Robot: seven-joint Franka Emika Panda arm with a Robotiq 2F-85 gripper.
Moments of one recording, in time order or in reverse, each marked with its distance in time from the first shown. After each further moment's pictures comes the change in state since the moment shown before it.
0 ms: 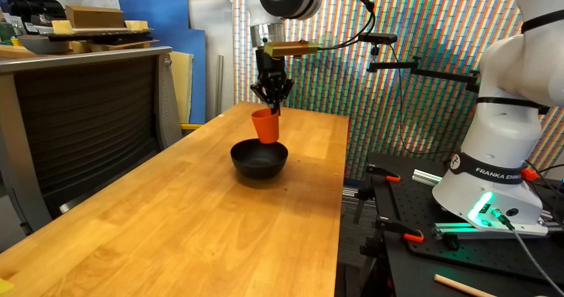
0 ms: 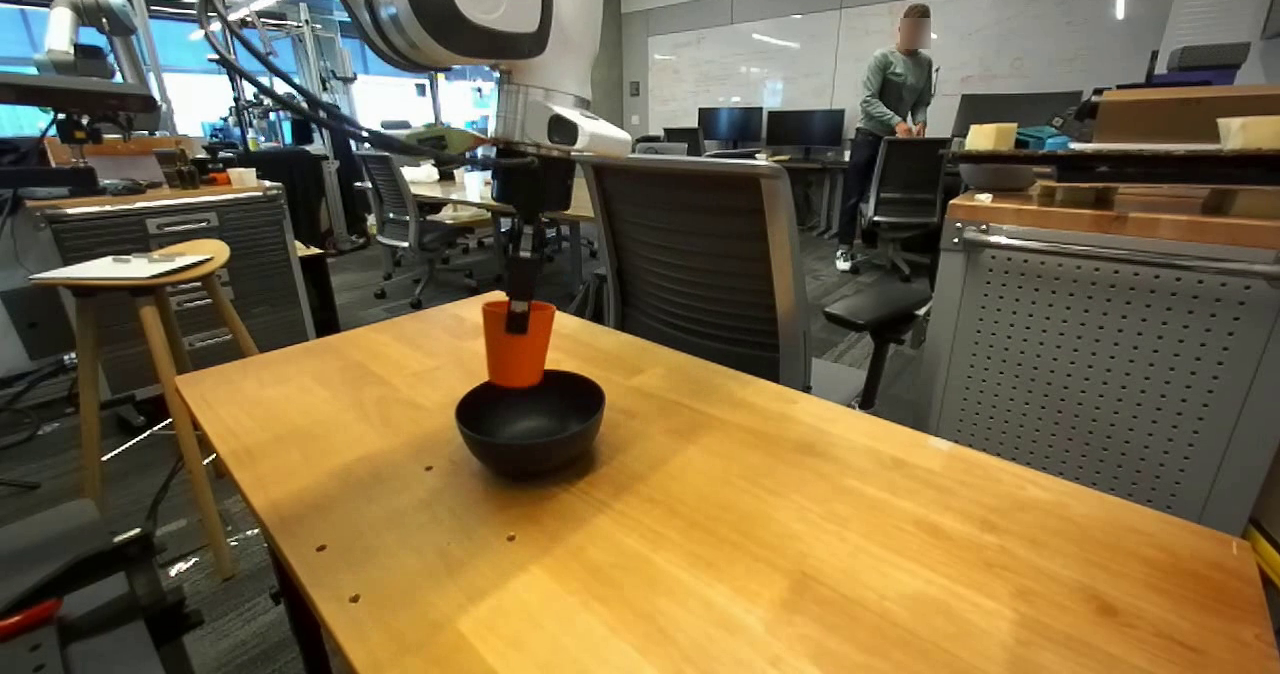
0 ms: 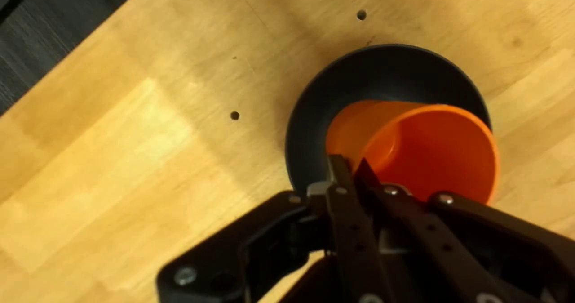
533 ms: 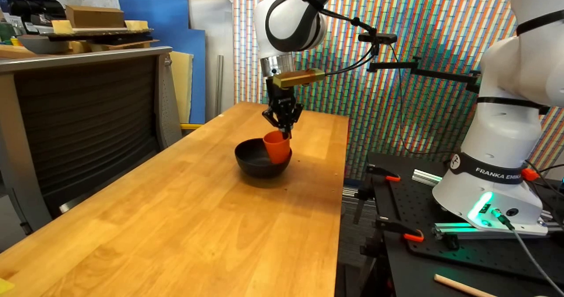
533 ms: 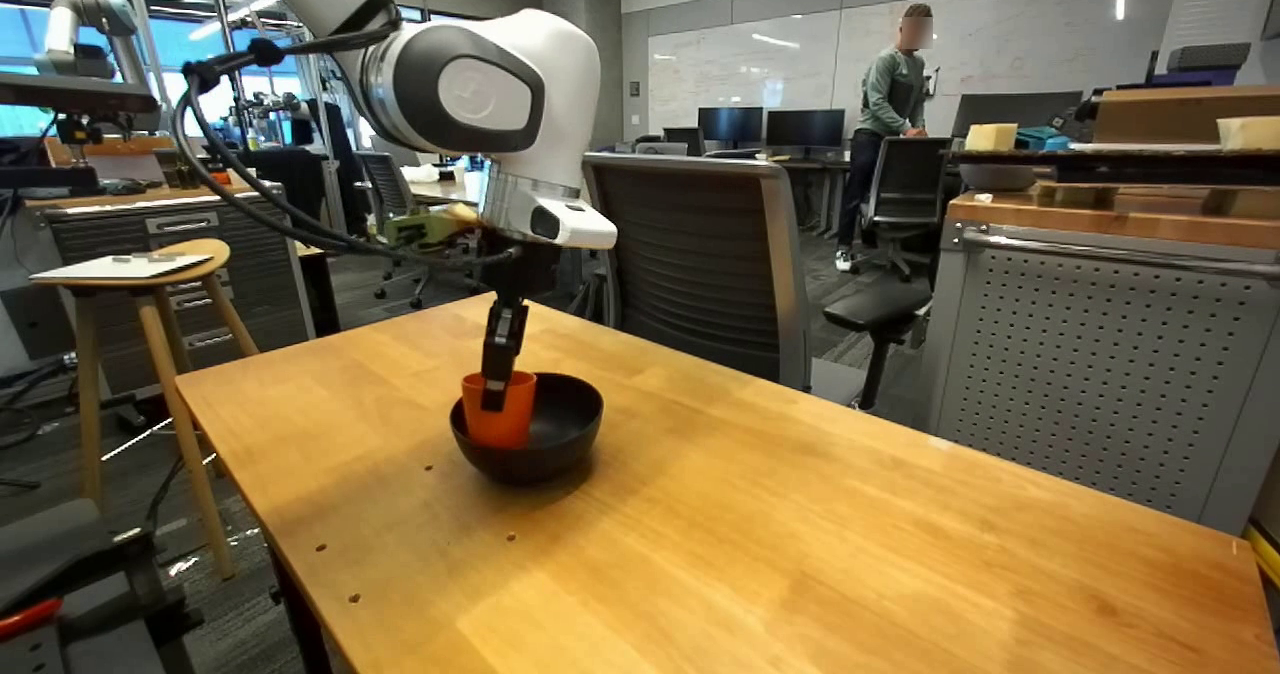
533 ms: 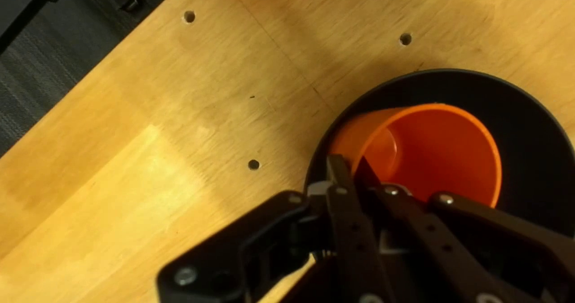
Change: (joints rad) arm -0.021 0.075 0.011 -0.094 0.031 0.102 0.005
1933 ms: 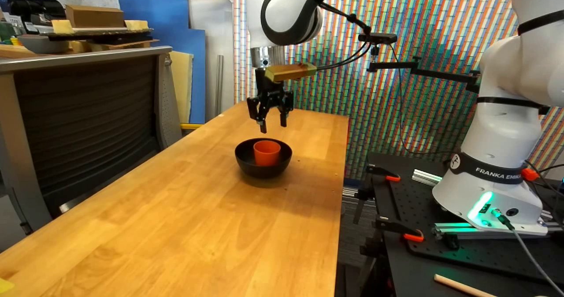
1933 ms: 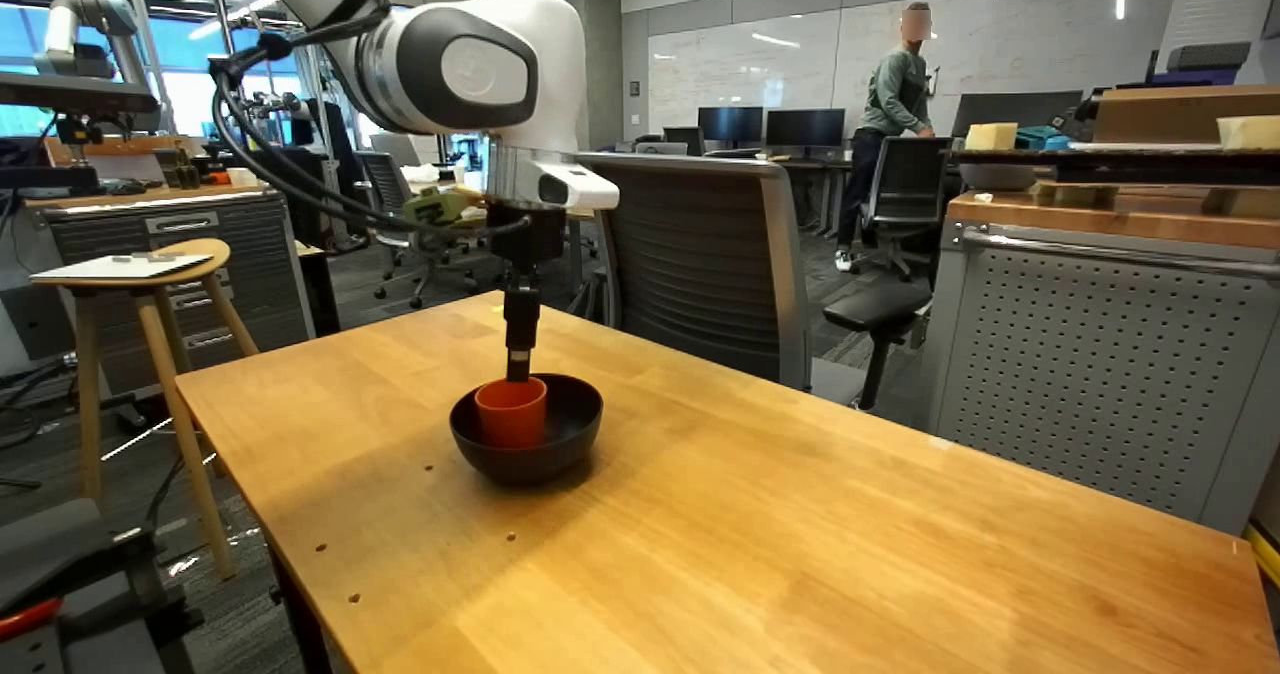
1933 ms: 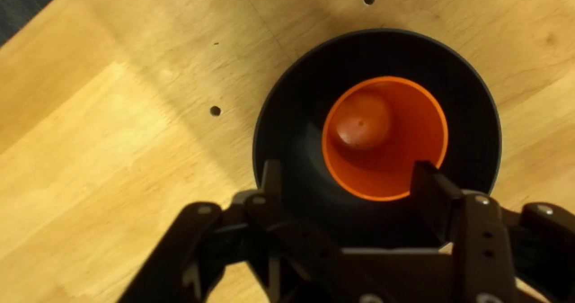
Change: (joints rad) arm 0.017 -0.023 0.027 0.036 -0.068 0.048 -0.007
